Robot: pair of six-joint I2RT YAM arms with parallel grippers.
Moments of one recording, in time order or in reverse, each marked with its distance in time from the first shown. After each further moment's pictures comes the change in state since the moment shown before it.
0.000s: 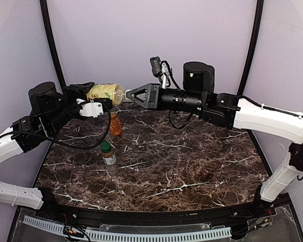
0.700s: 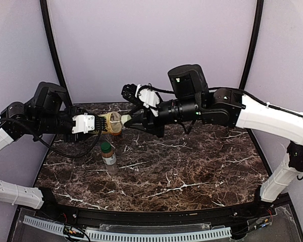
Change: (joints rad) left arm 0.003 0.030 0.216 -0.787 0.346 -0.546; right arm 0.101 0.022 0.138 -0.412 -0.008 -0.909
